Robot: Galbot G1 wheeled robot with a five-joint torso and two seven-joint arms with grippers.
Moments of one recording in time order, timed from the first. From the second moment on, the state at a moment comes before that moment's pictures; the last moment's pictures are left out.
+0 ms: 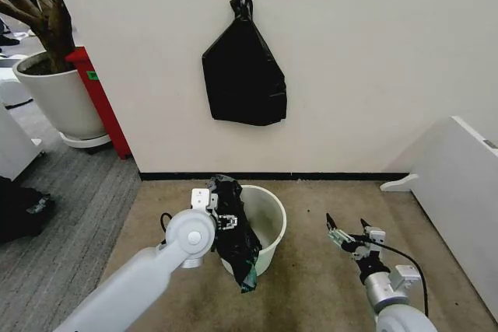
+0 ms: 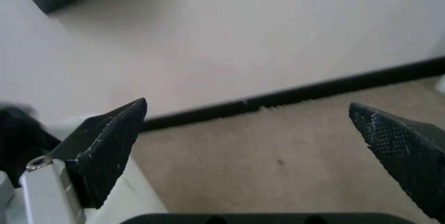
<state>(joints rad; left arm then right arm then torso) 0.83 -0.97 0.13 -2.01 -1.46 0.73 -1.15 -1.60 1.14 0.48 2.08 0.65 -0.04 0.16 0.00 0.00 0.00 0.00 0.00</state>
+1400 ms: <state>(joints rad) 1.18 -0.81 -0.11 -2.27 -1.39 0.68 -1.06 -0.95 1.14 -0.21 1.95 1.14 -0.40 0.59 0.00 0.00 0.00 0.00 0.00</state>
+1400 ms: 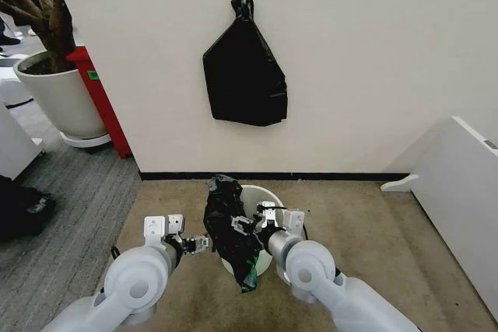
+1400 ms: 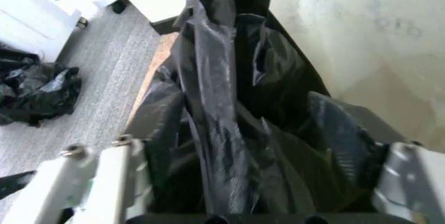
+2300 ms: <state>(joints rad) 1.06 -0.84 -0.06 -2.19 -1.40 0.68 -1.04 -1.00 1.13 -0.16 1.99 1.03 -0.36 0.68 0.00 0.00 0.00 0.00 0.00</state>
